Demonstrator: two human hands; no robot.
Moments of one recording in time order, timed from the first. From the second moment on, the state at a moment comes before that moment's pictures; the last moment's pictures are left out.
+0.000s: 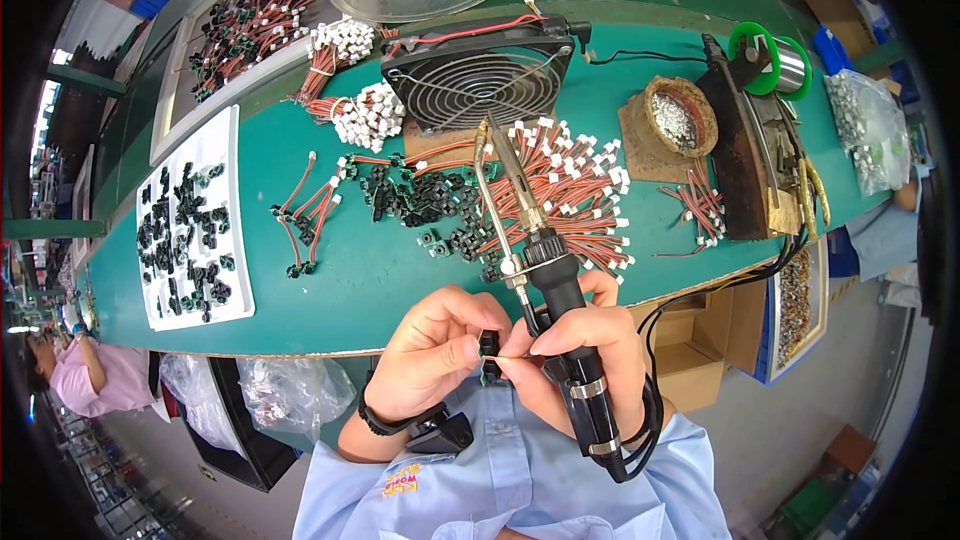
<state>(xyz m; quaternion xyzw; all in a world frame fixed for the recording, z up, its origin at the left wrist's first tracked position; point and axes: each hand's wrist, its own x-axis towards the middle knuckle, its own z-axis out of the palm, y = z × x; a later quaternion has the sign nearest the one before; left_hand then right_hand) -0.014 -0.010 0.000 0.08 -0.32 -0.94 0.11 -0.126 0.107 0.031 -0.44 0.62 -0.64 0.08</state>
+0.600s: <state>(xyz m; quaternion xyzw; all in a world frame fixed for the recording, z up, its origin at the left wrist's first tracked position) -0.015 -0.009 0.001 0.08 -0.35 -0.92 0.13 -0.128 0.109 0.030 -0.43 0.62 -0.65 0.10</state>
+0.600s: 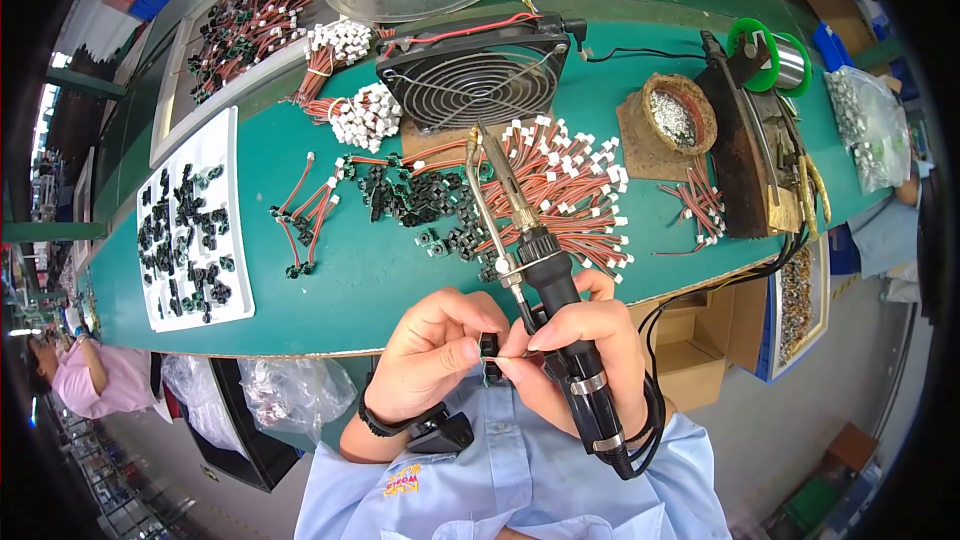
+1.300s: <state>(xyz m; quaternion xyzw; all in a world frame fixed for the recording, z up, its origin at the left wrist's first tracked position) -0.015 -0.011 0.002 0.08 -0.38 -0.91 0.13 -0.135 0.112 0.036 -0.45 0.63 -0.62 0.16</state>
